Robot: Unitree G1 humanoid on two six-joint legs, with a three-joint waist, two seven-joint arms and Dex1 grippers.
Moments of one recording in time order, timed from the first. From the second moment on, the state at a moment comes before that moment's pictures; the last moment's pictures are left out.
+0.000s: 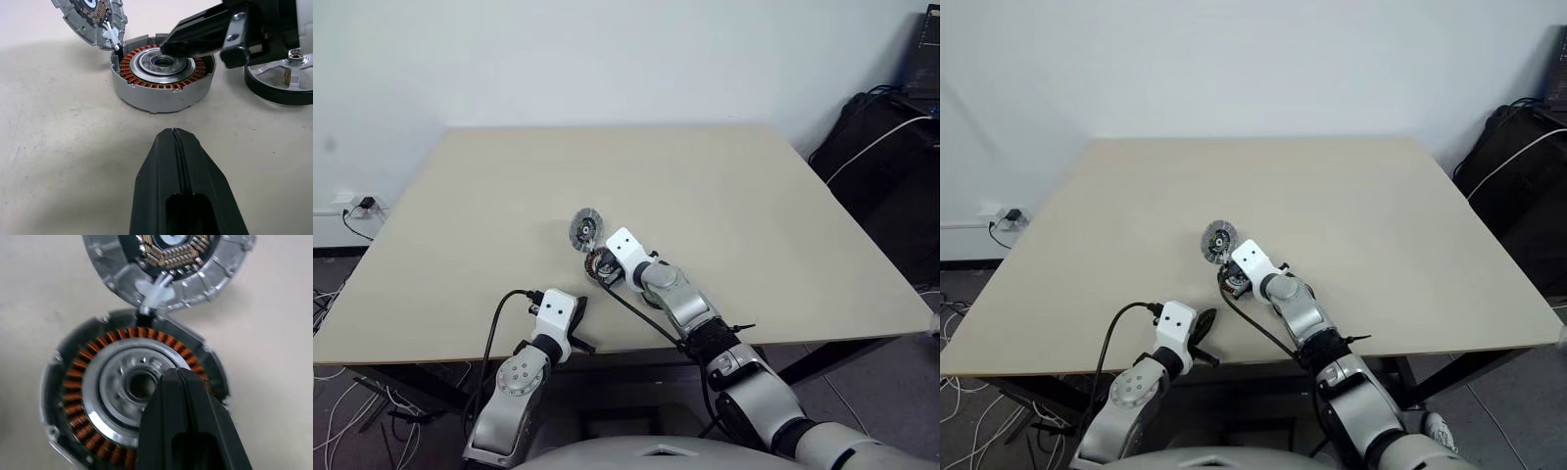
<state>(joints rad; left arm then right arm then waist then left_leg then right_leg) 0.26 0.14 -0.21 -0.16 0.01 0.19 -0.28 -0.51 -0.01 0.33 0.55 -0.16 0.35 0.33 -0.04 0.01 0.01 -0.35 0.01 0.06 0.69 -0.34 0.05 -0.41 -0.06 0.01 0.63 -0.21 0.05</state>
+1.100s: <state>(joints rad) 0.24 0.13 -0.21 -0.15 0.00 0.14 -0.26 -0.09 -0.20 -0.09 -0.09 0.05 0.58 0.25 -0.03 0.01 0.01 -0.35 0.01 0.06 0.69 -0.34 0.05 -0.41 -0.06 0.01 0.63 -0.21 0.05</state>
